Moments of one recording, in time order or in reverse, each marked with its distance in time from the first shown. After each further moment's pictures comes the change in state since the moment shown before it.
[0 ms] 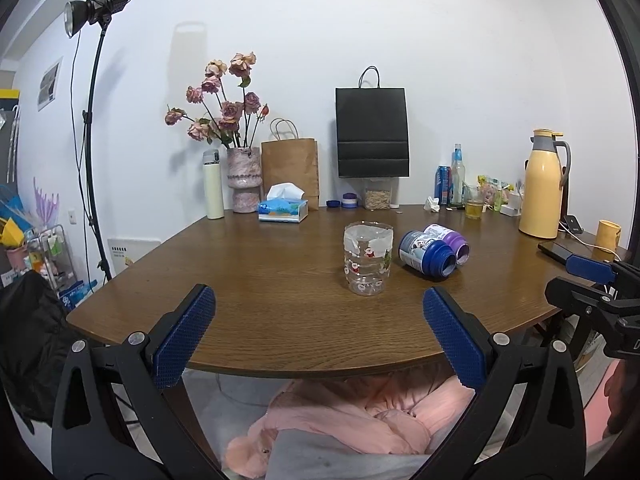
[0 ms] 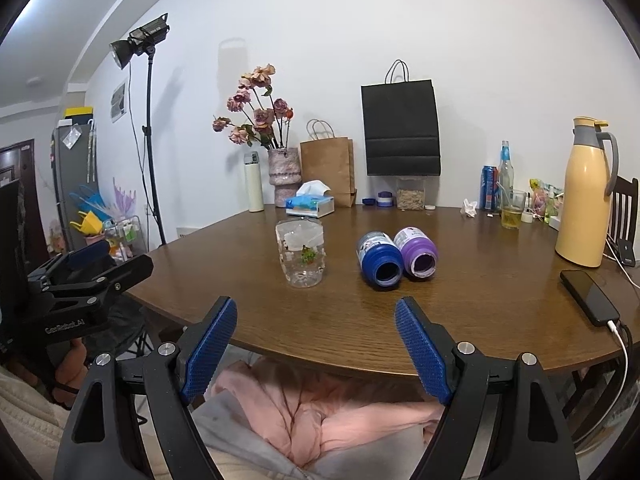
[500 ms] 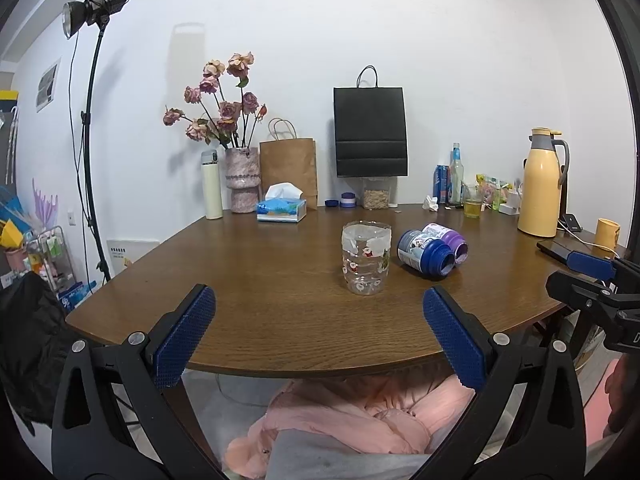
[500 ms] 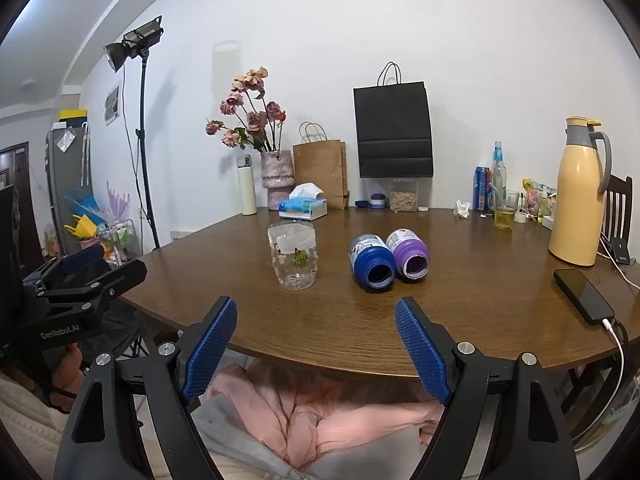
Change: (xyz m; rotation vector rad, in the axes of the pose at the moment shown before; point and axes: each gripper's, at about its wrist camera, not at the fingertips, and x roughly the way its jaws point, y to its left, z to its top) left arm 0.001 -0.001 0.002 0.005 0.001 -0.004; right arm -0.001 -0.004 -0.001 0.009 -0.010 -0.017
